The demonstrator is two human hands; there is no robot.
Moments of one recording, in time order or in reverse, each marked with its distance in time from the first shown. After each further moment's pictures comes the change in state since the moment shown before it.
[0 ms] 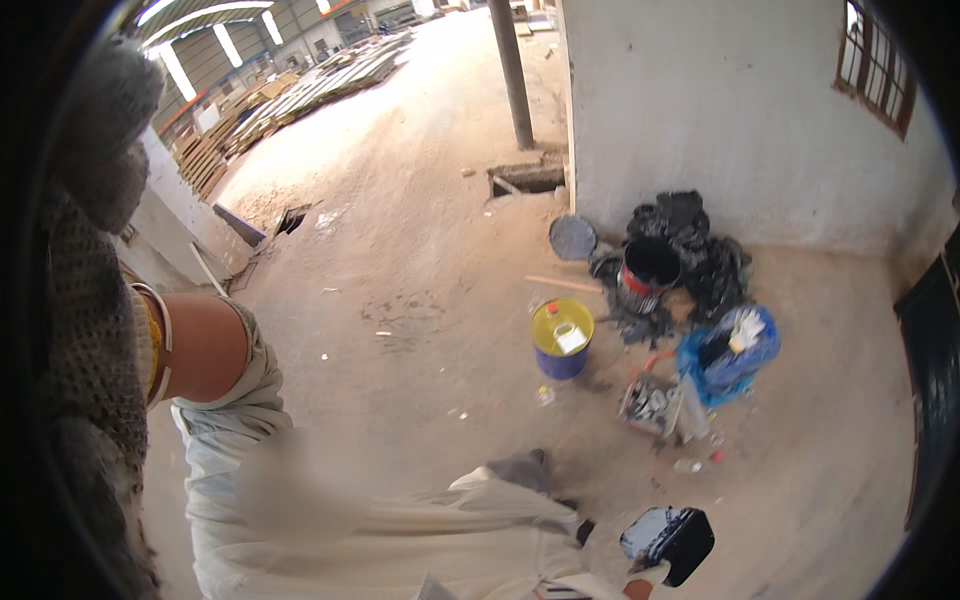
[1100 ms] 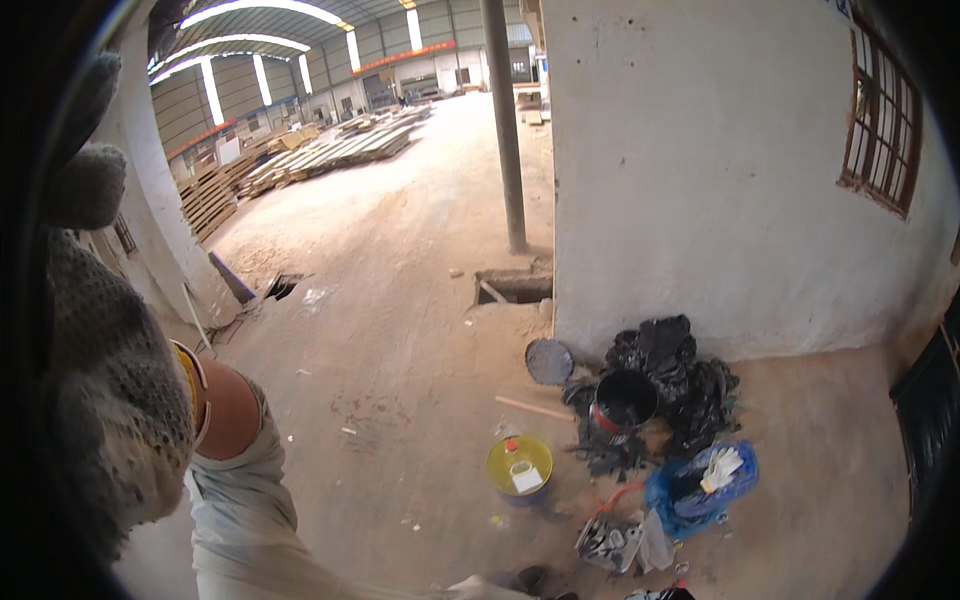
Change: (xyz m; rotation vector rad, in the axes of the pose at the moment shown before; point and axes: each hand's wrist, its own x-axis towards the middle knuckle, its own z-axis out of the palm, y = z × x) left_hand -0.026 -0.057 0.296 0.579 -0.777 -0.151; right_hand 0.133 -0.027 0.259 -0.279 -0.116 0.142
